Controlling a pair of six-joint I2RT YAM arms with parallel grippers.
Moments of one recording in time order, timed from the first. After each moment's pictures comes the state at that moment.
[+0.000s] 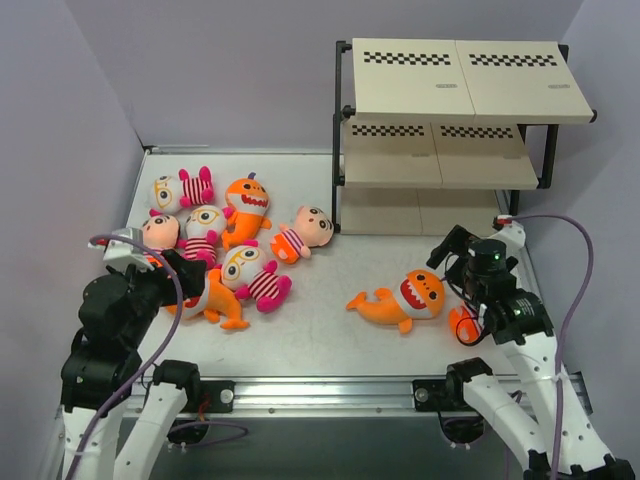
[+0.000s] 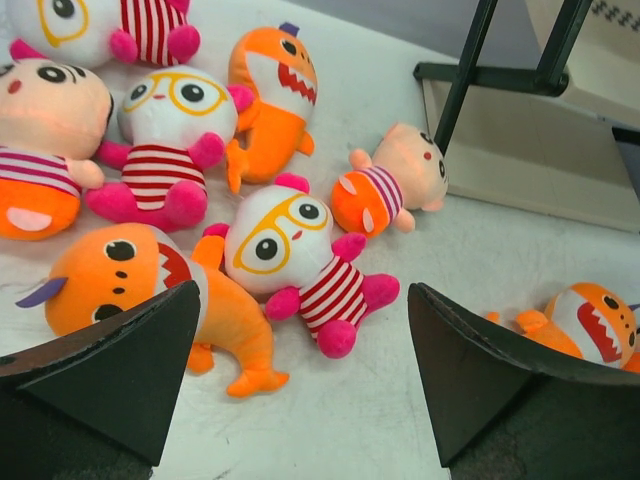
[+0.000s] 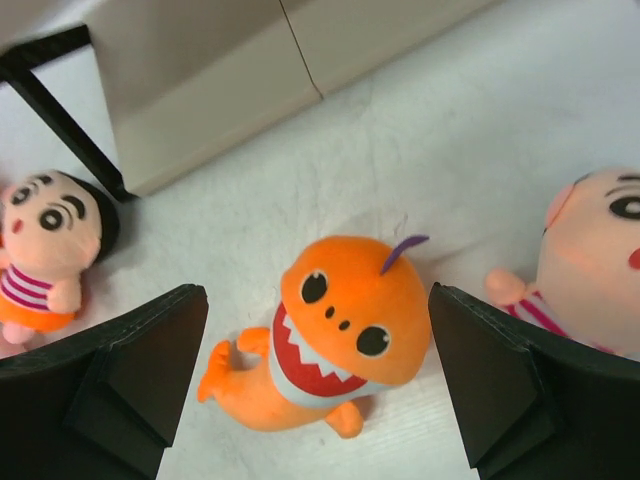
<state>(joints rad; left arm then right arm) -0.16 0.41 0.98 -0.81 -0.04 -0.42 0.25 0.68 0.83 -0.71 0.34 0.63</state>
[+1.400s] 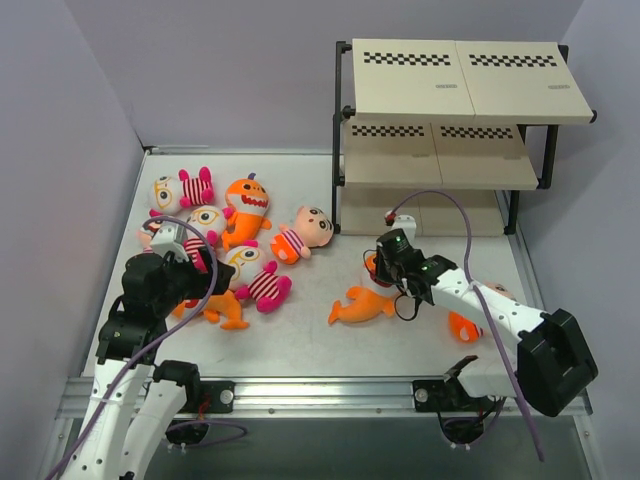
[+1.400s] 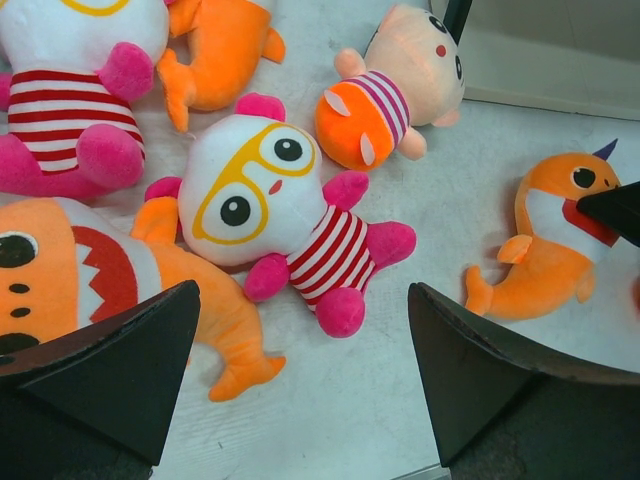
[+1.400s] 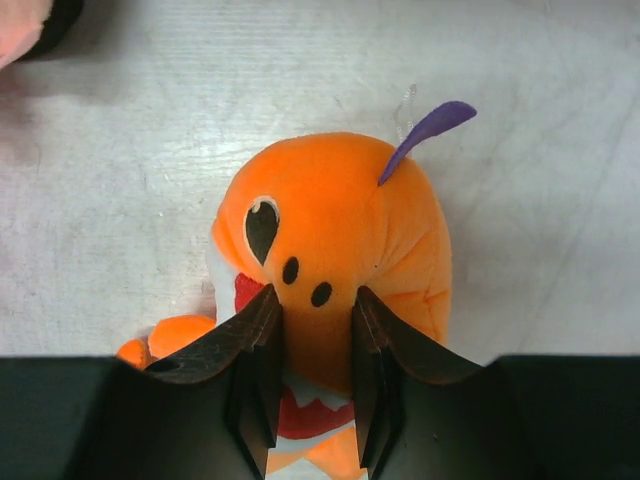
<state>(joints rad) -0.16 0.56 0.73 -0.62 0.15 -0.37 0.61 1.26 0.72 -0.35 0.32 0.55</state>
